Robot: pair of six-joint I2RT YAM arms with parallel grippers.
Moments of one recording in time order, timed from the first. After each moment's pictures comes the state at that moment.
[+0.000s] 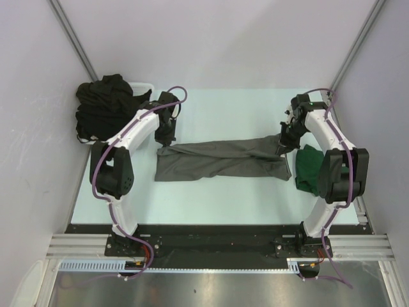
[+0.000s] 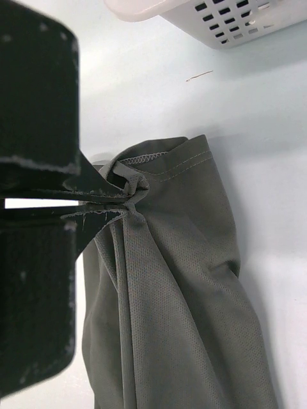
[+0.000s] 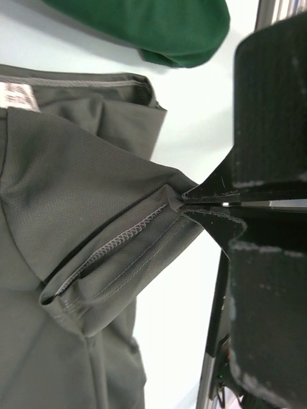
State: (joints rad) left arm -0.33 1.89 1.61 -0.95 -0.15 -0.23; right arm 0.05 1.80 1.53 -1.10 -0.25 0.29
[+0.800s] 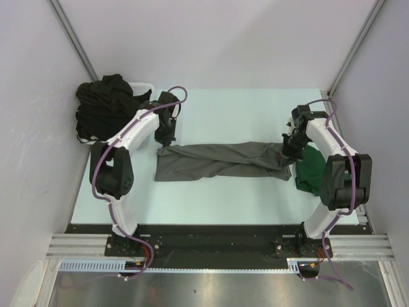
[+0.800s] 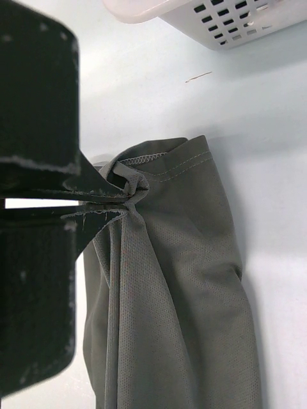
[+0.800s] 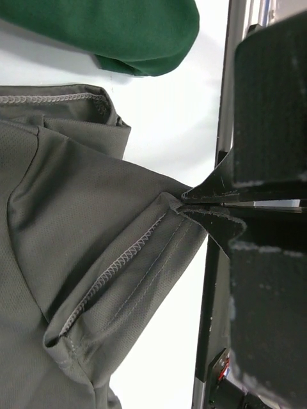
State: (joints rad) left arm -0.33 1.89 1.61 -0.95 -0.14 -0.22; right arm 0.04 1.71 1.35 -1.11 -0.21 0.28
